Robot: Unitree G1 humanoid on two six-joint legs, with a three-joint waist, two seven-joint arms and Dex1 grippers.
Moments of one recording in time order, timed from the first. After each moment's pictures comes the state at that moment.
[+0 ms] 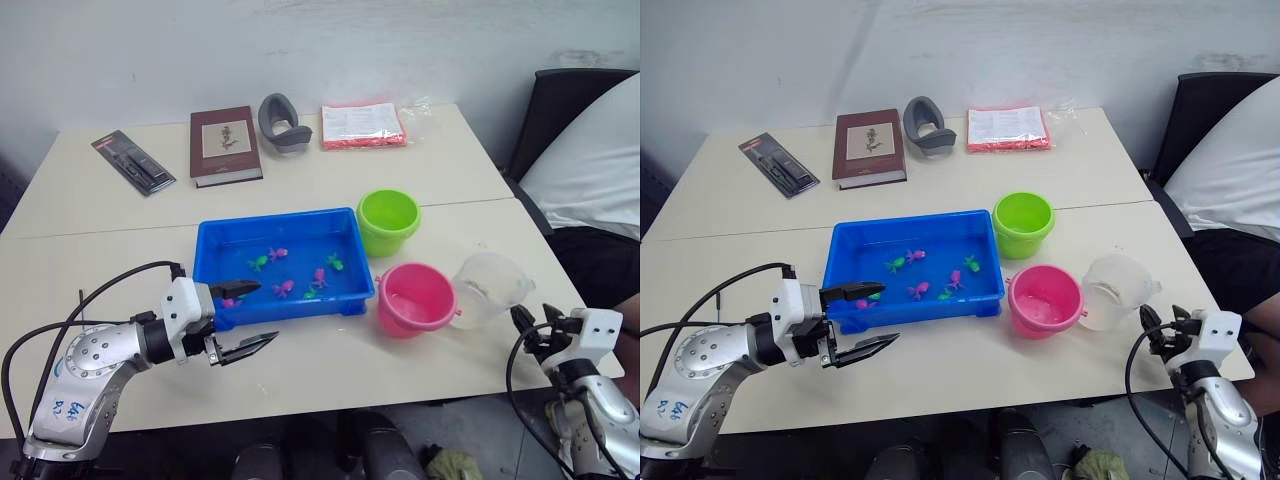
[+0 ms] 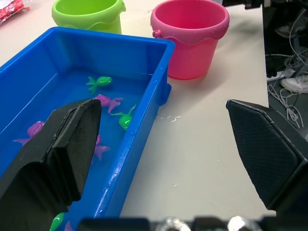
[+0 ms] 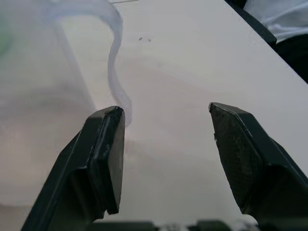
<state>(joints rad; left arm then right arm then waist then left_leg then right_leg) 0.05 0.68 0.15 -0.42 -0.47 0.24 -0.90 0.05 -0.43 -0.48 0.15 0.43 0.06 0.48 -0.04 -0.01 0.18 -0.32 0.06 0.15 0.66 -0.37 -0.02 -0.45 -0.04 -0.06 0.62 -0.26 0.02</state>
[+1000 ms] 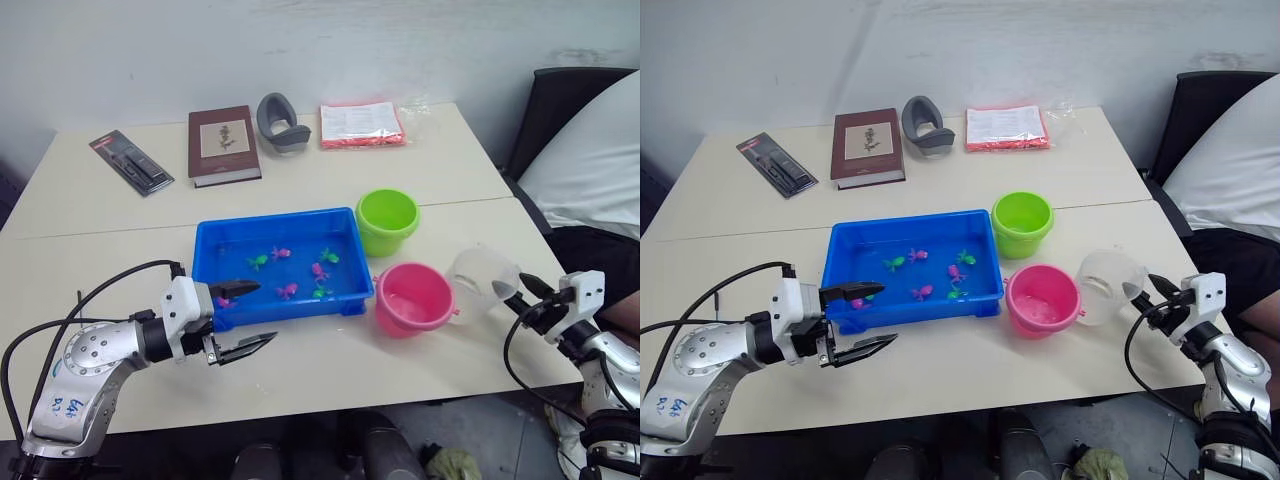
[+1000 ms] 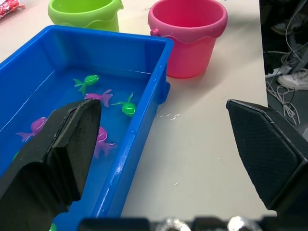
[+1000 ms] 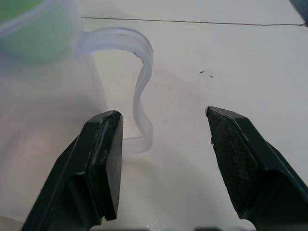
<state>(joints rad) 0.04 0.70 0.16 -0.41 -0.47 0.24 -0.92 -0.29 -0.62 -0.39 0.72 0.37 -0.16 0.94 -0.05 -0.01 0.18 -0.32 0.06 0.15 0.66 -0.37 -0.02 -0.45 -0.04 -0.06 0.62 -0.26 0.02</state>
